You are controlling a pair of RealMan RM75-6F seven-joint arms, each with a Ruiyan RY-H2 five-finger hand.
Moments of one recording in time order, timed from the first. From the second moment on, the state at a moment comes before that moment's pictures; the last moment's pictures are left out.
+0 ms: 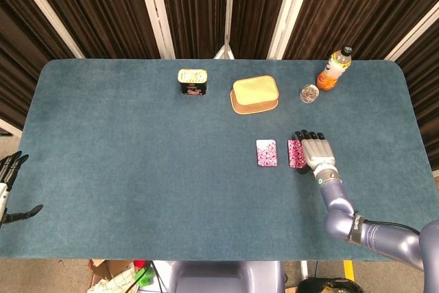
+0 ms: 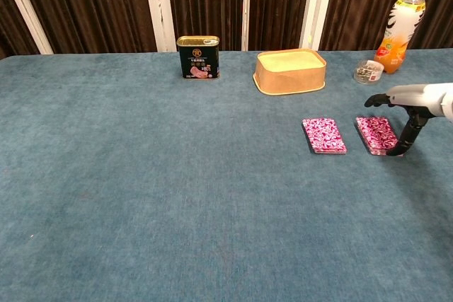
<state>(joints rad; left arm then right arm) -0.08 -1.05 -0.03 -1.62 1.46 1.43 -0.14 0.86 -1.45 0.09 -1.37 -0.46 0.83 -0.54</state>
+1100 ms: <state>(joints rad) -0.08 -1.04 -0.02 -1.62 1.46 1.42 -0.14 0.87 -1.49 0.10 -1.33 -0.47 0.83 -0.56</state>
